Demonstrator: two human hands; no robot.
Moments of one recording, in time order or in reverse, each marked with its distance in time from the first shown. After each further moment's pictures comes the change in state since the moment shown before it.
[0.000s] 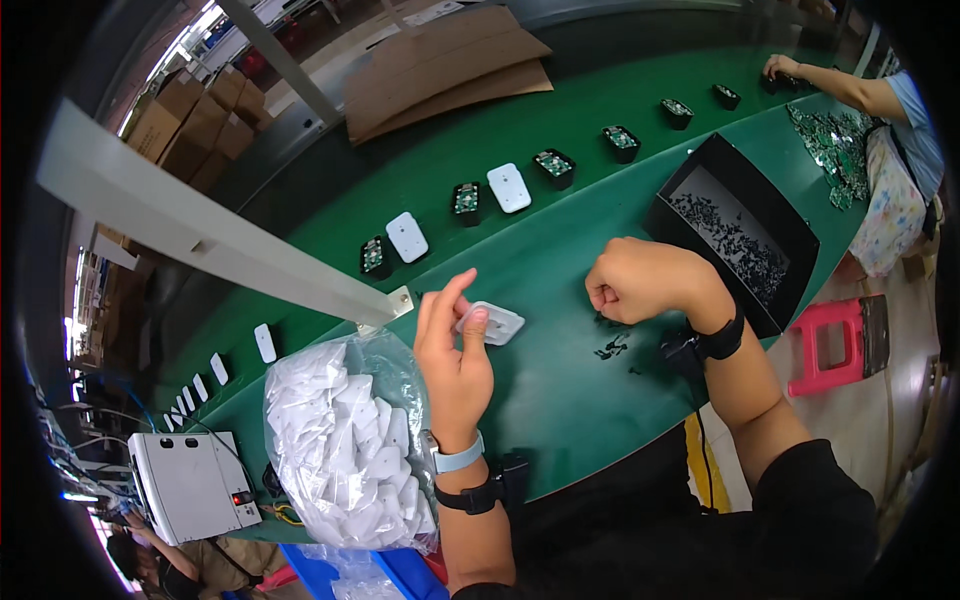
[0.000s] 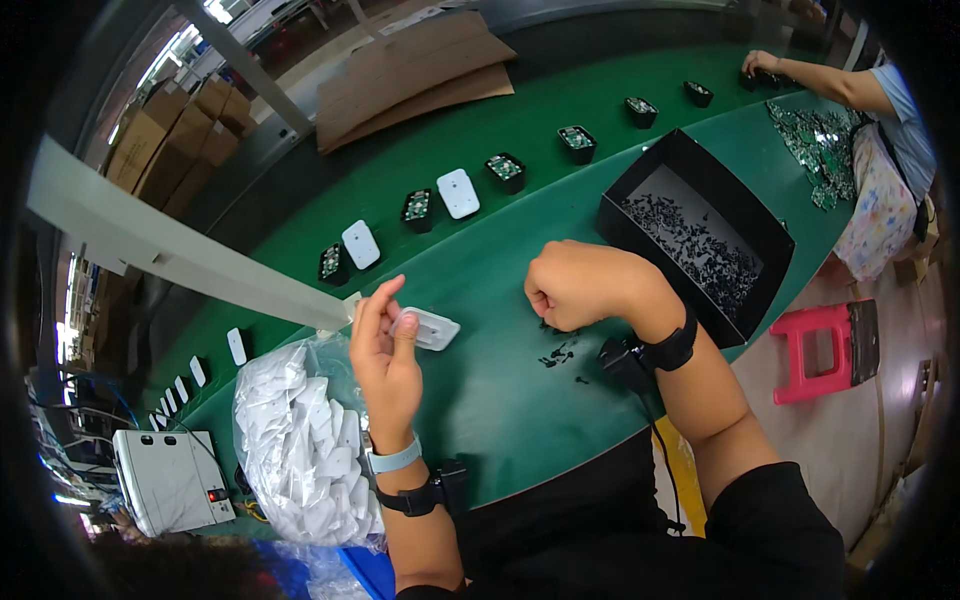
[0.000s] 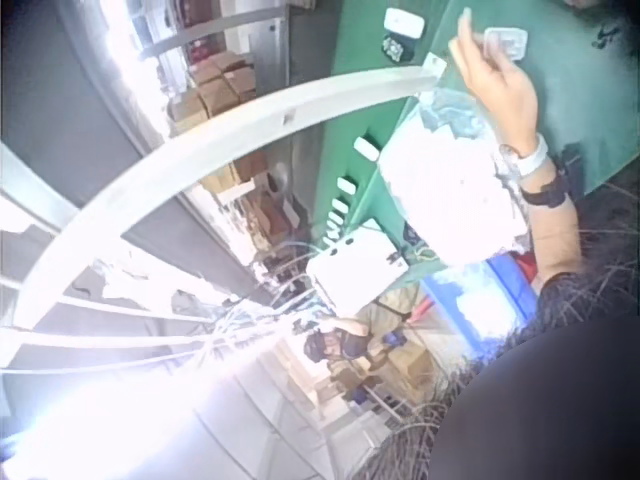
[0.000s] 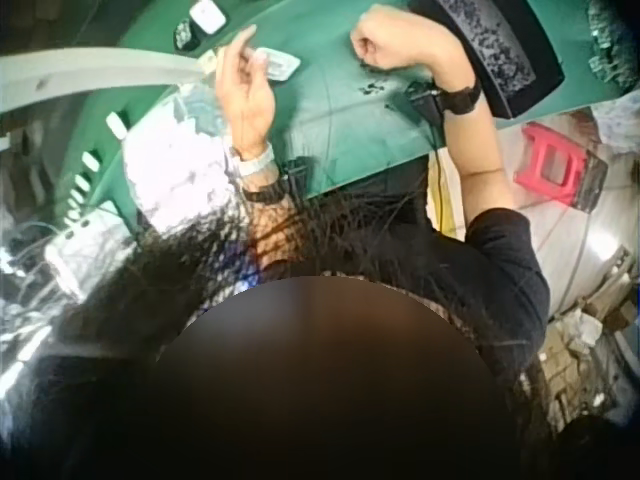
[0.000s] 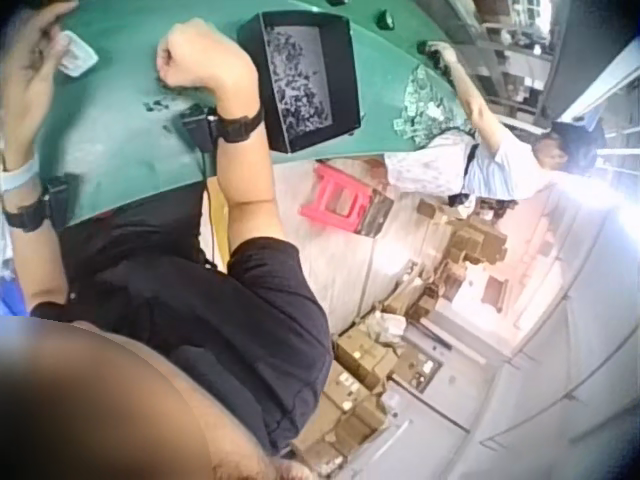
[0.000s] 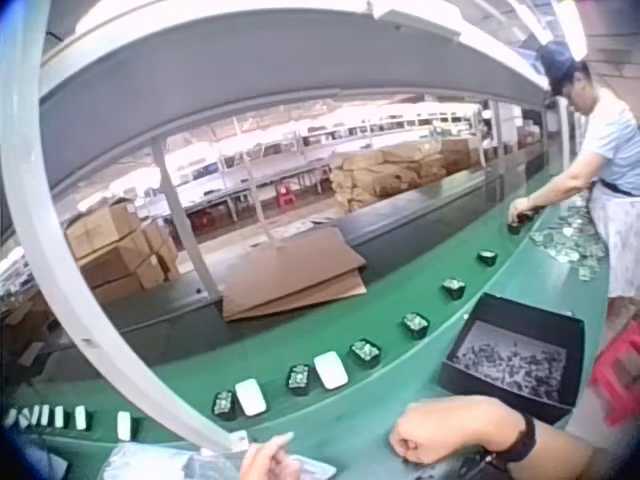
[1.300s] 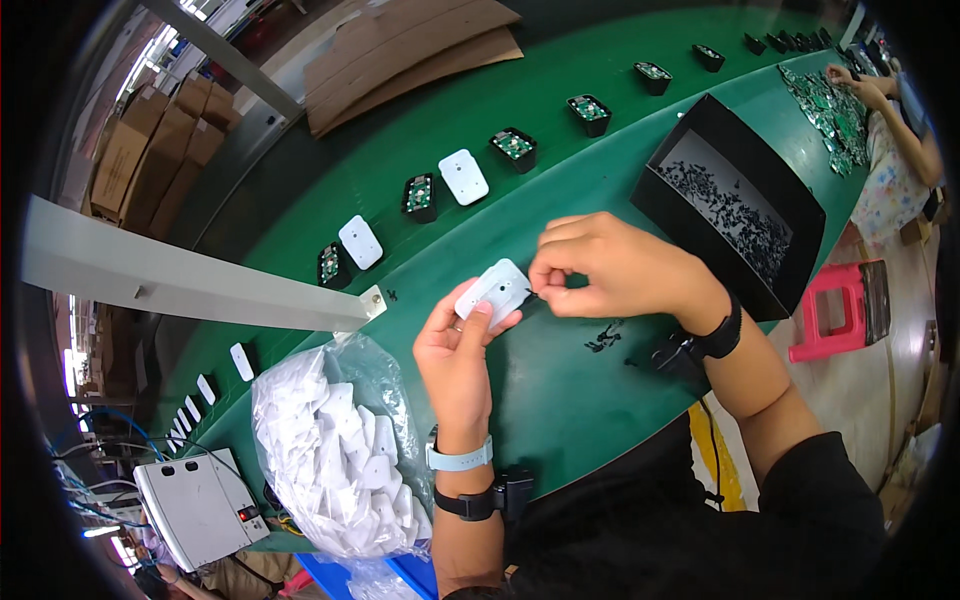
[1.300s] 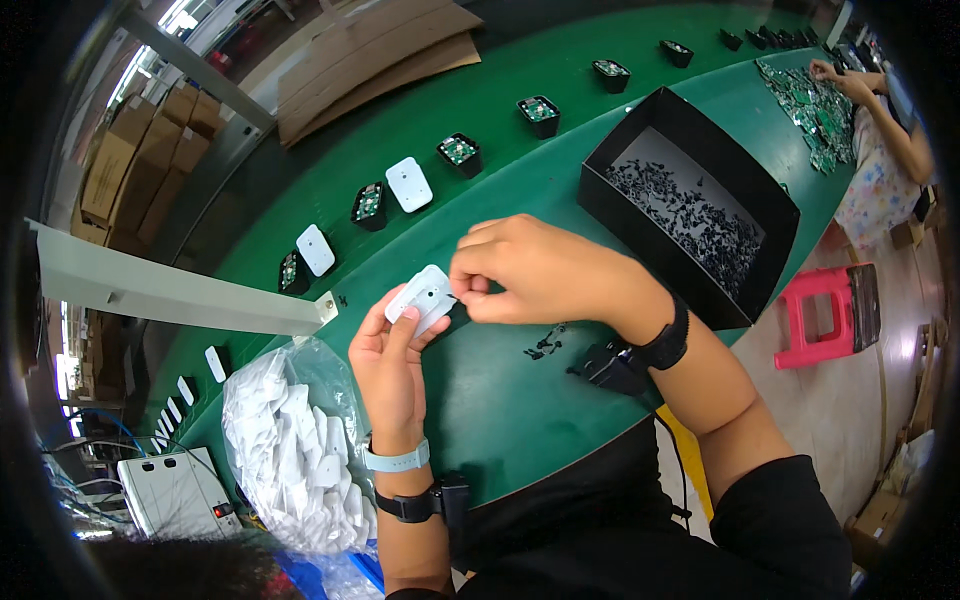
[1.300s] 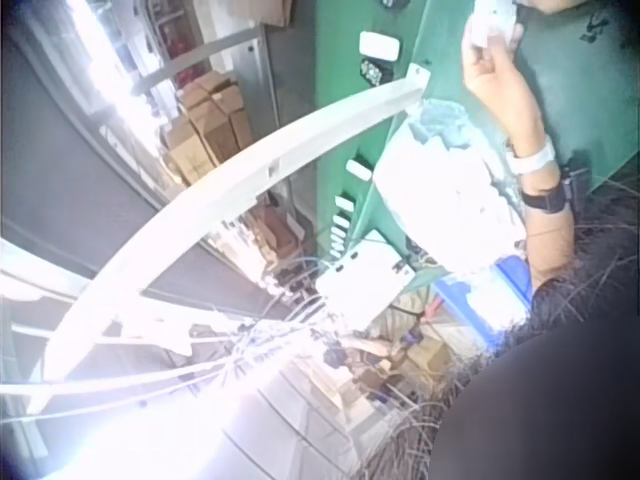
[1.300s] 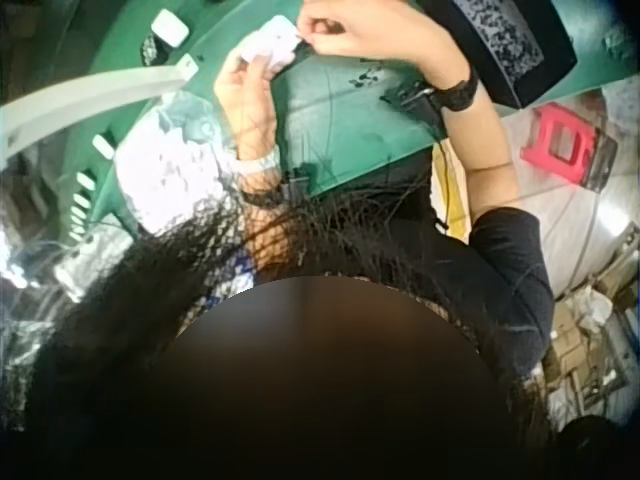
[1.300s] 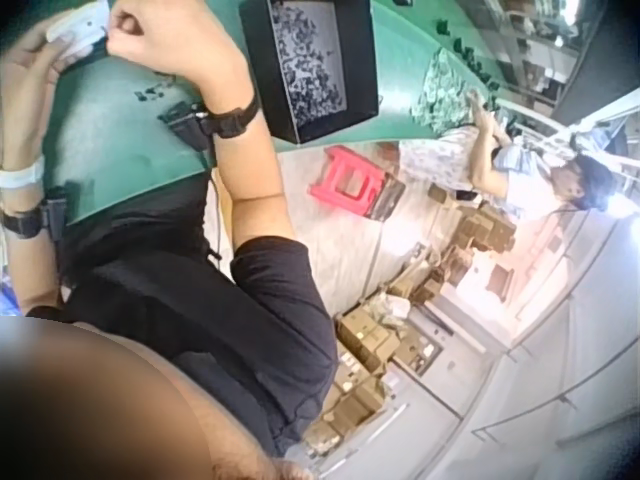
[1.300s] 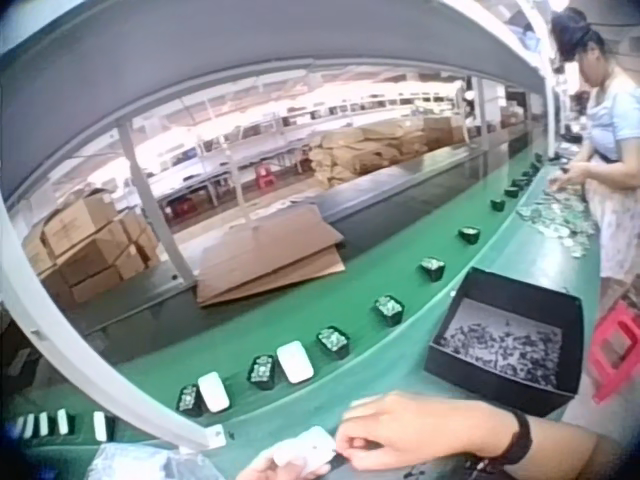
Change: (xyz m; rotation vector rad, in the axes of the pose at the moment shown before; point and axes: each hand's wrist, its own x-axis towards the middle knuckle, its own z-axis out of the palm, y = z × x) left_hand -0.004 -0.003 0.046 -0.734 0.039 -0.545; right_hand 0.008 -0.005 0.012 0.311 0.480 -0.309
